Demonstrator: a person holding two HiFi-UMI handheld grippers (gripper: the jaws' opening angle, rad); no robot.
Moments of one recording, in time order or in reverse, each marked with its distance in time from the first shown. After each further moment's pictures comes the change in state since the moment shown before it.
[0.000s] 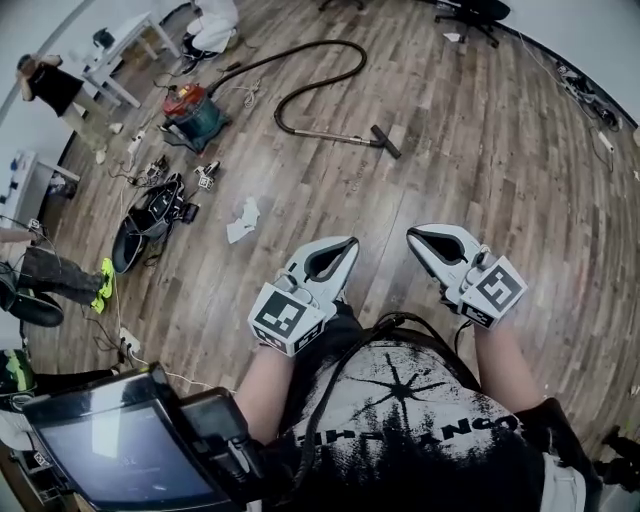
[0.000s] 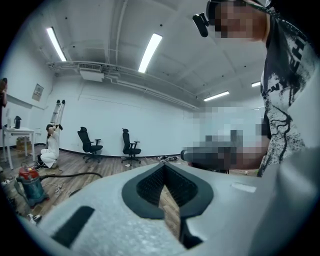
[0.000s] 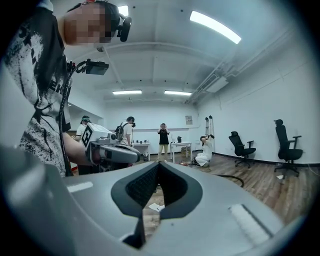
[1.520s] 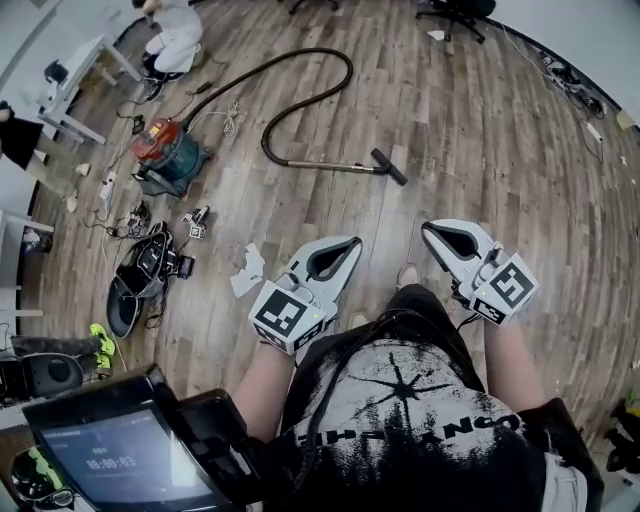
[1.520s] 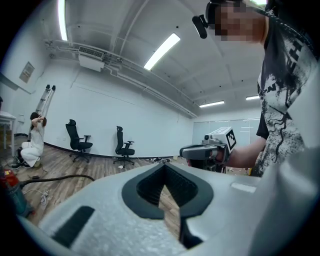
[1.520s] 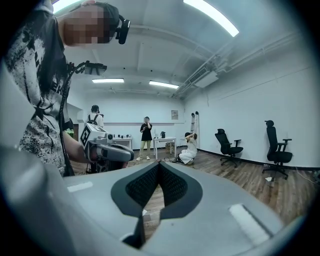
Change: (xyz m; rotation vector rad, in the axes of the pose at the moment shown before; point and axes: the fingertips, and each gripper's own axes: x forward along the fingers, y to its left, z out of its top) left arm 0.071 0.299 0.017 -0.048 -0.009 -0.182; right arm 0.230 -0.184 0.018 0.009 0.064 -0.184
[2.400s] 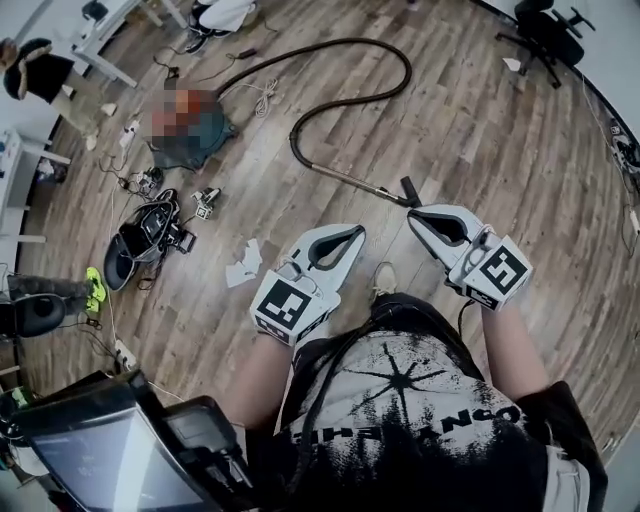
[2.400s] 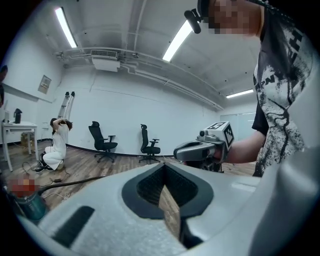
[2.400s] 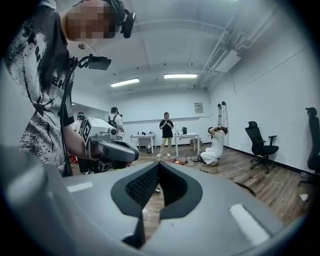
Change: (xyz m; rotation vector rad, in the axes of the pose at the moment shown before) left arm 0.153 0.201 0.051 -0.013 0.038 0.280; right arm 0.174 -0.214 0.031 -0.046 0.061 0.364
